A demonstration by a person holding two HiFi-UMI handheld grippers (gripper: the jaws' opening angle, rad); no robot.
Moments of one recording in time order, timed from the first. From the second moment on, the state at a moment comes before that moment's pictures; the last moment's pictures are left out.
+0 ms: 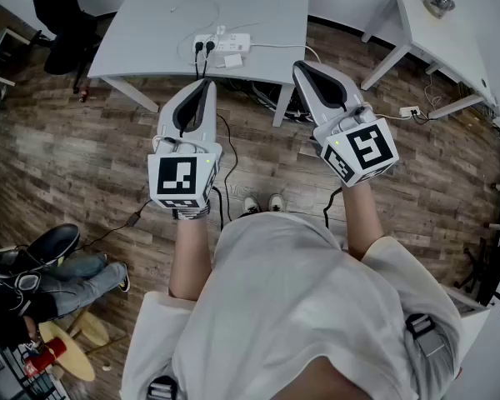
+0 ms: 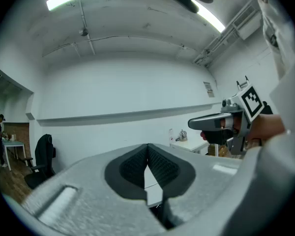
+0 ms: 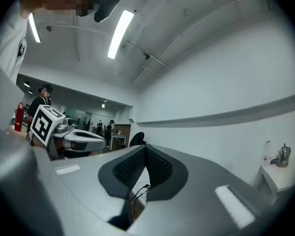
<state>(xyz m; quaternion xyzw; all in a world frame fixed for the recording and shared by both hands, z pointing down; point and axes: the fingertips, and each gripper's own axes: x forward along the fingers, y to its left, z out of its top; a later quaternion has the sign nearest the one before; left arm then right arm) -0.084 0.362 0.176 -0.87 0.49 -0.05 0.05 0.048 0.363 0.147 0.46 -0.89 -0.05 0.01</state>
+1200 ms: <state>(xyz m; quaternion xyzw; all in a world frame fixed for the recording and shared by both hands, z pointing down) -0.137 0.231 0.220 -0.87 0.49 -0.06 0.03 0.007 0.228 0.185 0.46 -0.88 0.01 -0.03</state>
